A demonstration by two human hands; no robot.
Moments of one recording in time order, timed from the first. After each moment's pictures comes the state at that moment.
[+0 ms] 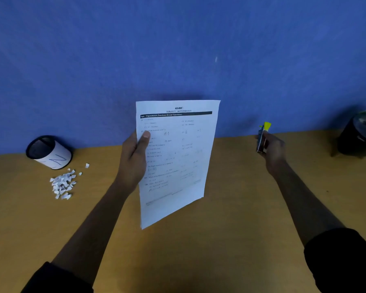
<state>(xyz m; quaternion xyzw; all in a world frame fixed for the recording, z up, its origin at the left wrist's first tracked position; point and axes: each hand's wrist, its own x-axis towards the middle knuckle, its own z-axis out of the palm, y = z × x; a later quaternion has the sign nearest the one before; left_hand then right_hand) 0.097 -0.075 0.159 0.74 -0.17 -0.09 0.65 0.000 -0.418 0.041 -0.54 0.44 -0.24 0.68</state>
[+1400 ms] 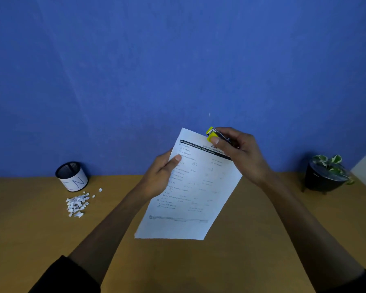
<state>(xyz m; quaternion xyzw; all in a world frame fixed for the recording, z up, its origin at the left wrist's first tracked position) 0.032 -0.059 0.232 0.70 -0.32 -0.17 0.62 -0.067 -0.250 0.281 -0.79 0.05 -0.24 0.57</state>
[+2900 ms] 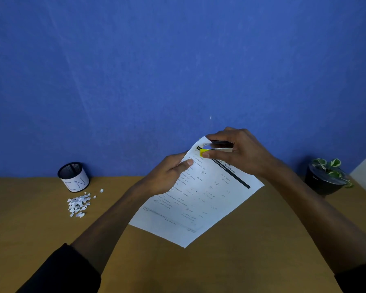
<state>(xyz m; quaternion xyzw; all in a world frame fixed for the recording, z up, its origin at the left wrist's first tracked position) 0.028 -0.062 0.253 0.77 -0.37 -0.21 0.48 -0.062 -0.261 0.305 -0.94 -0.02 -0.17 0.28</state>
